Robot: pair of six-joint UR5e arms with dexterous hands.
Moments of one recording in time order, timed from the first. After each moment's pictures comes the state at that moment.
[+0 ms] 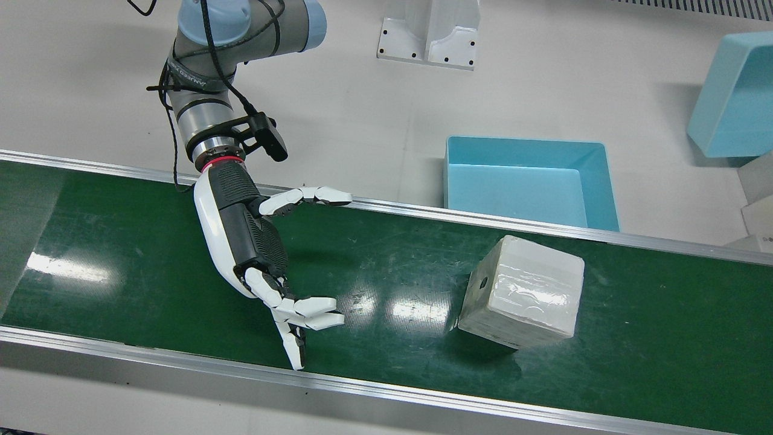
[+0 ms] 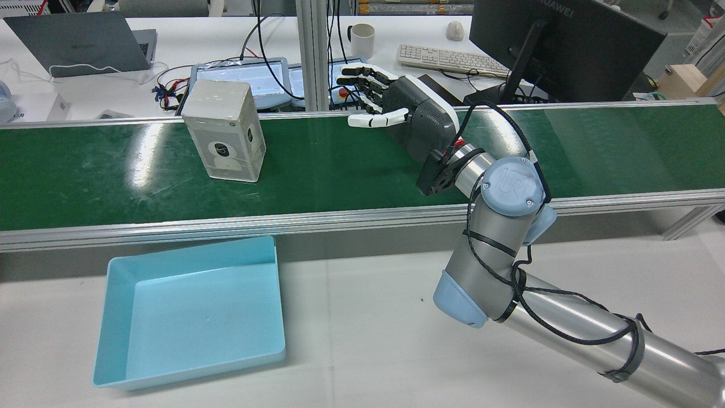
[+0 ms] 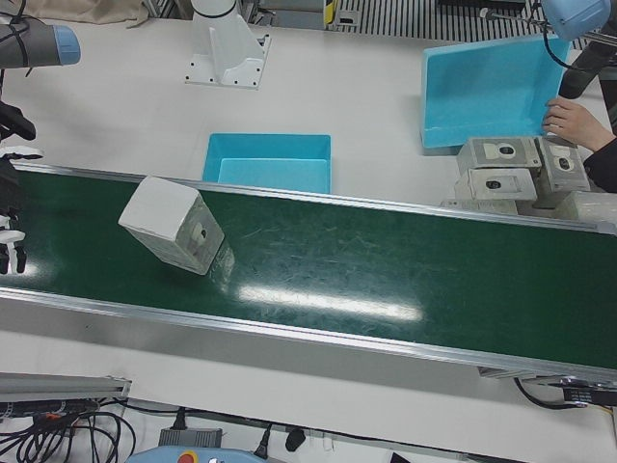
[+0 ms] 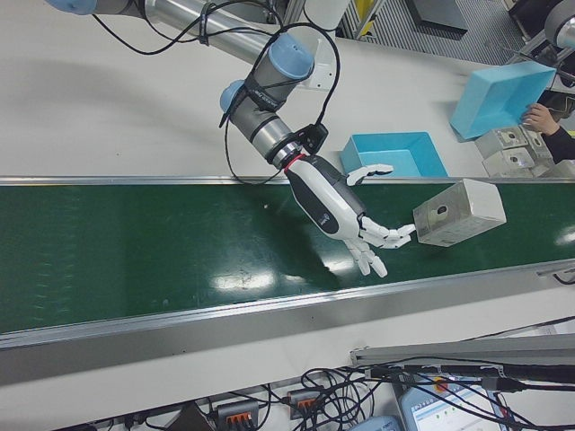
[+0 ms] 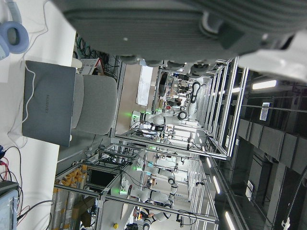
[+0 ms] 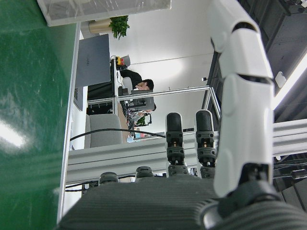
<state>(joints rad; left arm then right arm) -1.81 -1.79 -1.75 0.44 1.92 -0.15 0.78 -0.89 1.63 -3.43 -1.20 -0.09</state>
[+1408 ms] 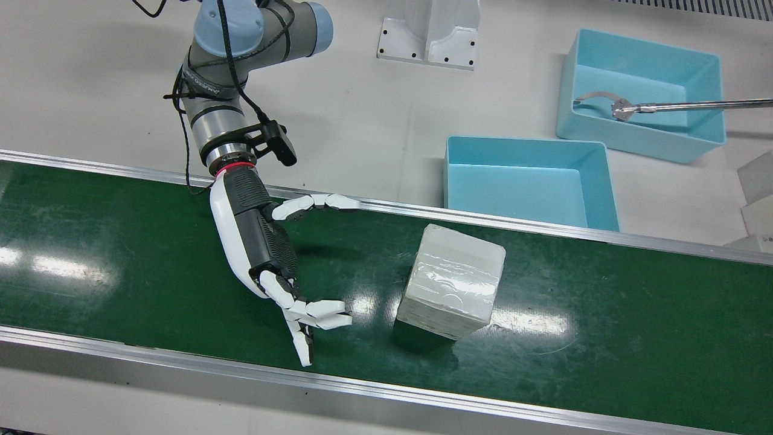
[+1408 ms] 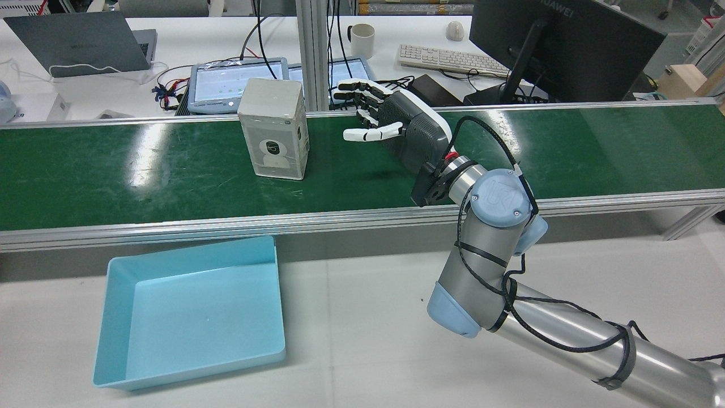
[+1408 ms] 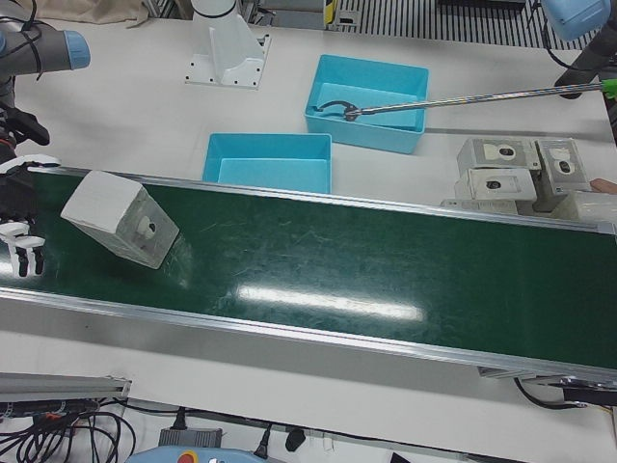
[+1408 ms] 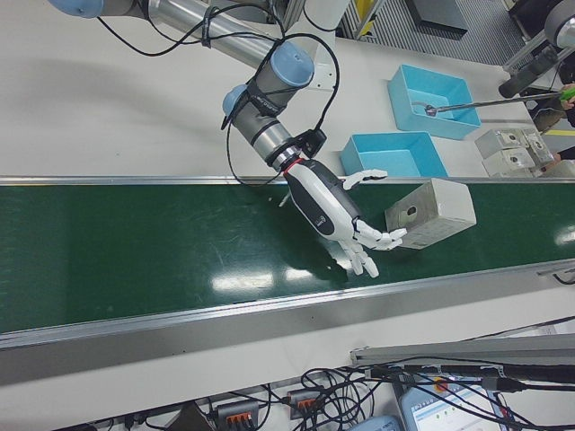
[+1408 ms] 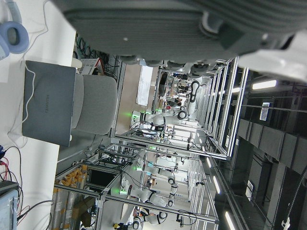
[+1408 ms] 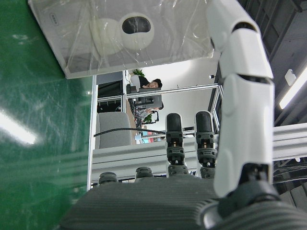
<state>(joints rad) -1.81 -1.79 -1.75 0.44 1.92 -0.15 0.75 -0.89 1.60 -3.43 -1.18 -0.10</state>
